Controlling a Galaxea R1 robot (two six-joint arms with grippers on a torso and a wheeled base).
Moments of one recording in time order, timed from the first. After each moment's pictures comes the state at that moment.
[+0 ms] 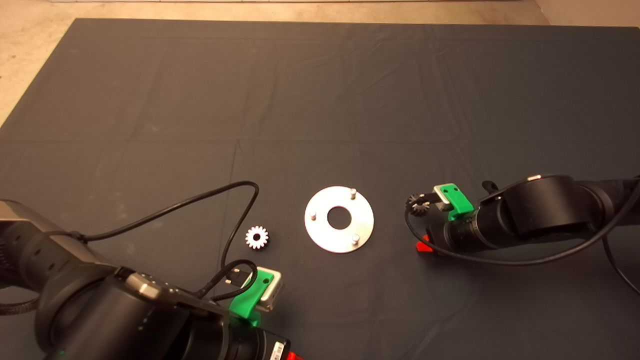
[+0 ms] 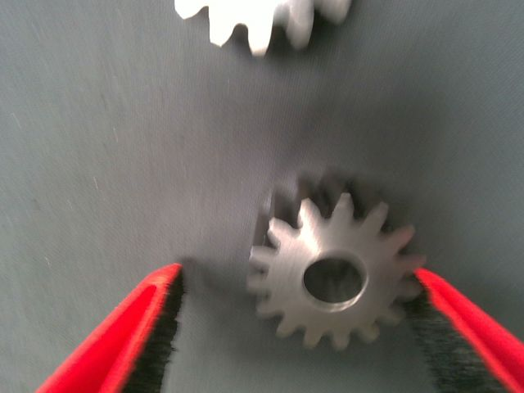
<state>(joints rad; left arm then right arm) -0.07 2.45 -0.33 0.63 1.53 -1.73 0.10 2.33 -0.72 -0.67 -1.53 1.48</state>
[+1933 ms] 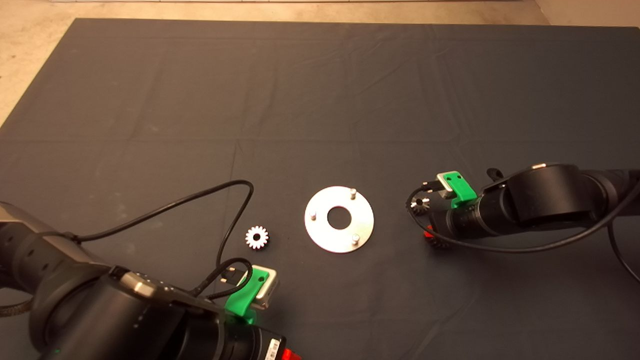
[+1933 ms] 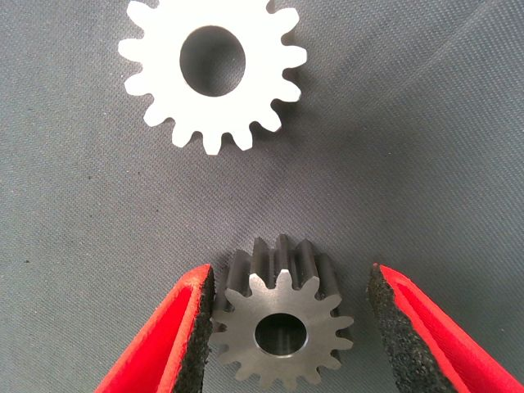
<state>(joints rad) -0.07 2.43 -0.33 0.63 1.53 -1.73 0.15 2.32 -0.74 -0.69 -1.53 1.45</state>
